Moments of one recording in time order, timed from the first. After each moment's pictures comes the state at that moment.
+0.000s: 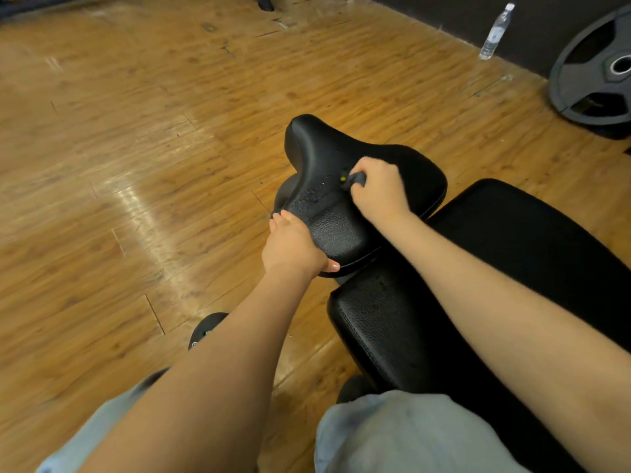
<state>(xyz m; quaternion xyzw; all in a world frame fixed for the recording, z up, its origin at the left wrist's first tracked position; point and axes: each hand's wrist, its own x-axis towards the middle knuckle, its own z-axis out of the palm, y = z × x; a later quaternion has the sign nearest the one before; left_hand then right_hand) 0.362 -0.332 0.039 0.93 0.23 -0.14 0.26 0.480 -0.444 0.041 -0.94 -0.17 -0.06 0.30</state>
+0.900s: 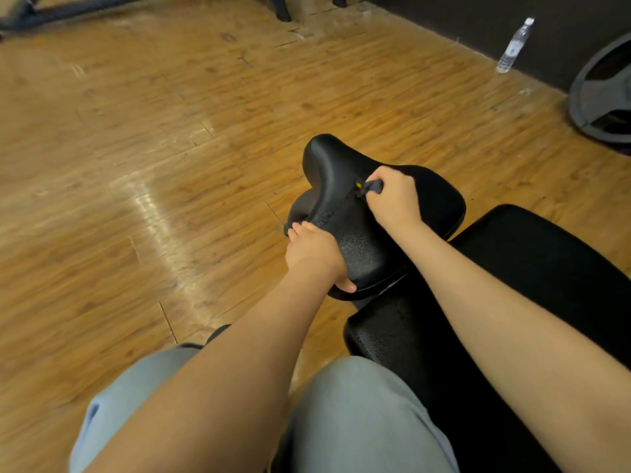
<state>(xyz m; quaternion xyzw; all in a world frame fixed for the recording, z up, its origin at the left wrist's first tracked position) 0.390 -0.329 0.062 0.93 0.20 -0.26 0.16 0.504 -0.428 0.038 -0.93 -0.13 -0.06 0.35</state>
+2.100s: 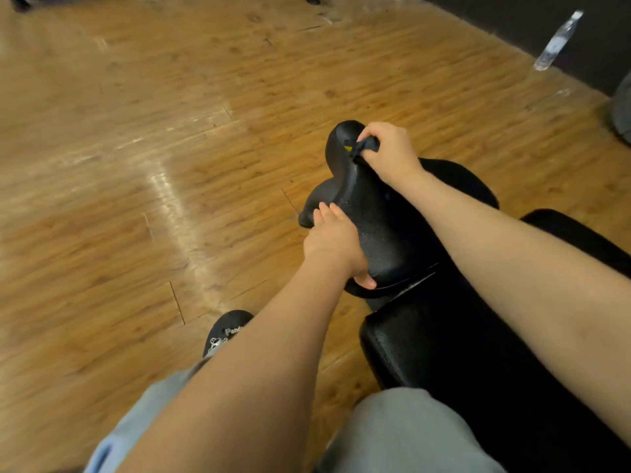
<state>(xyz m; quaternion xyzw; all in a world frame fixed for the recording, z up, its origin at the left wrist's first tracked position) 0.392 -0.321 0.053 0.94 0.16 -0.22 0.18 0.561 -0.377 0.045 -0.90 -0.29 -0.03 0.31</state>
